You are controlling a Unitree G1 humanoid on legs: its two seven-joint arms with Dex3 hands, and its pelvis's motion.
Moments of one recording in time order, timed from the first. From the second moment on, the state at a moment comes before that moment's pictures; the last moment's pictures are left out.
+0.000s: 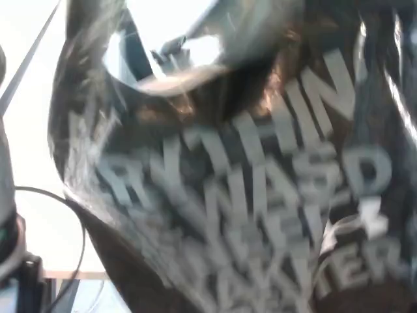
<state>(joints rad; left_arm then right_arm) -0.92 0.41 0.12 -0.55 -0.09 0.05 -0.18 -0.81 -0.22 -0.02 -0.37 0.14 0.16 -0.07</state>
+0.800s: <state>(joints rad) -1.14 0.53 0.10 0.11 -0.04 0.00 -0.19 -1.28 -0.43 0.05 0.64 0.01 0.16 -0.07</state>
